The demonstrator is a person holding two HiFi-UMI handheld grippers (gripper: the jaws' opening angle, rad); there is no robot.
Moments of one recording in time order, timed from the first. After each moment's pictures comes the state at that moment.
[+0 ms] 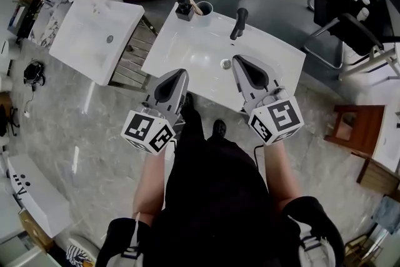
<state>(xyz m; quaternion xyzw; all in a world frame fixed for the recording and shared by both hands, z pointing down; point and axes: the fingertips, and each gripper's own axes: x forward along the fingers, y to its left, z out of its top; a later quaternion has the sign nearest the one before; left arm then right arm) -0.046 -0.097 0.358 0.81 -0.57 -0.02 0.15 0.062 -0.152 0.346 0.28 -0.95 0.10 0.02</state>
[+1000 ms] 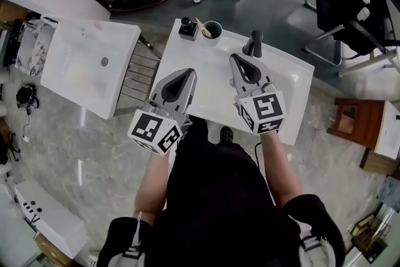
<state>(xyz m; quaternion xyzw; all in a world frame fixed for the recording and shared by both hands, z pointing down) -0.124 -0.212 0.378 0.84 -0.51 -0.01 0.17 -0.036 -0.269 0.414 0.38 -0.91 0.08 0.12</state>
